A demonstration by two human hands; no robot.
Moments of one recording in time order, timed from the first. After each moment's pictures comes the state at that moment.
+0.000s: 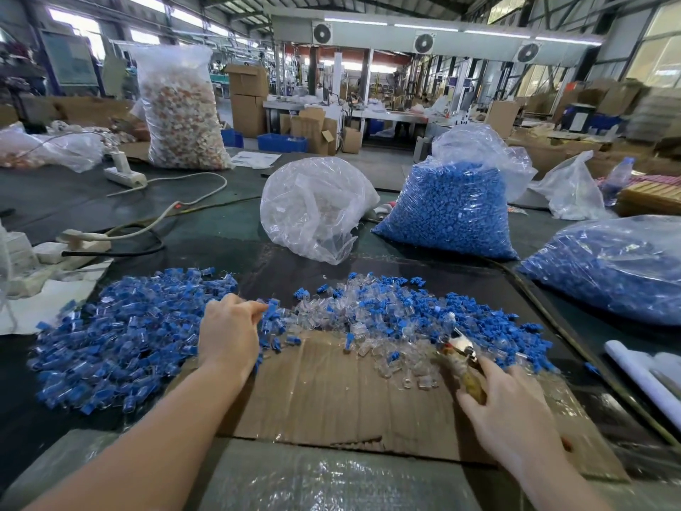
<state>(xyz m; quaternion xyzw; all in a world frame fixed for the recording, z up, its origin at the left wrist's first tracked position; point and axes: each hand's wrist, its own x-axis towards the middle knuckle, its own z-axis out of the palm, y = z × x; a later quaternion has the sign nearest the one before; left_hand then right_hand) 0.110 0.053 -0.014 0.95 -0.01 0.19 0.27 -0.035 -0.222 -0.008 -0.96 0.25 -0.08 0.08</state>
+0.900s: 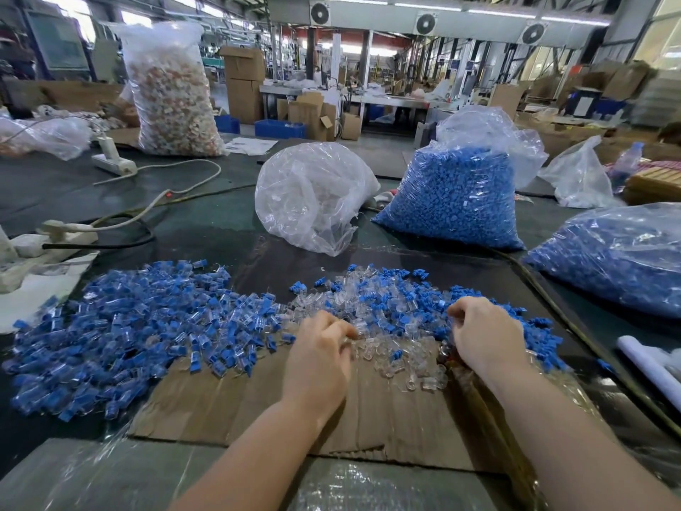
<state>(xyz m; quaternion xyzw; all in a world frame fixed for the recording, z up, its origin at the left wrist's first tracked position) 0.071 -0.033 -0.035 0.89 -0.20 0.16 0.37 0.048 -0.234 0.010 -0.96 0.22 -0.15 0.10</state>
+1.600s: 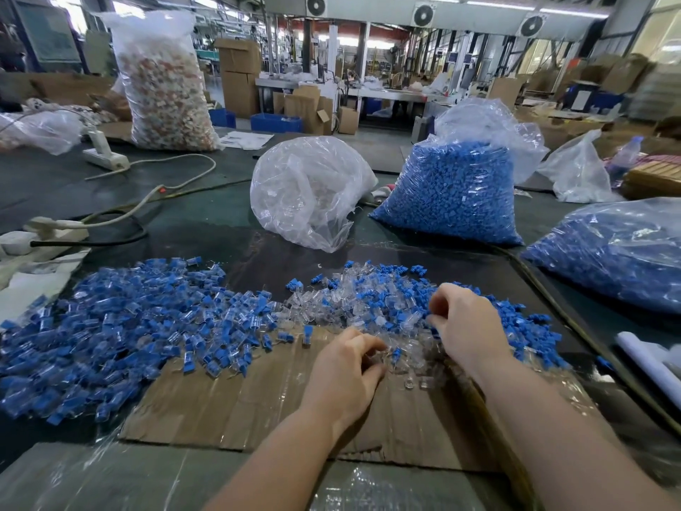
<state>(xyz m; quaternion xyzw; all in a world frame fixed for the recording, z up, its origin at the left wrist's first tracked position) 0.059 -0.054 -0.039 0.86 -0.26 0.07 0.43 0.049 -0.219 0.019 -0.96 0.13 -0.16 0.17</state>
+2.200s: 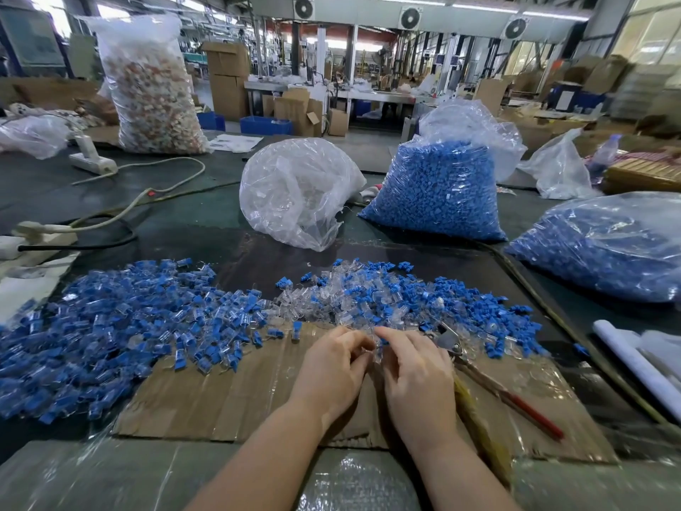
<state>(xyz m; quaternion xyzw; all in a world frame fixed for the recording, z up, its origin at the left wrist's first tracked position) 0.058 -0.054 -0.037 0.87 -0.26 0.08 0.40 -0.003 -0.158 -0.029 -0.91 0.06 -0.37 0.19</state>
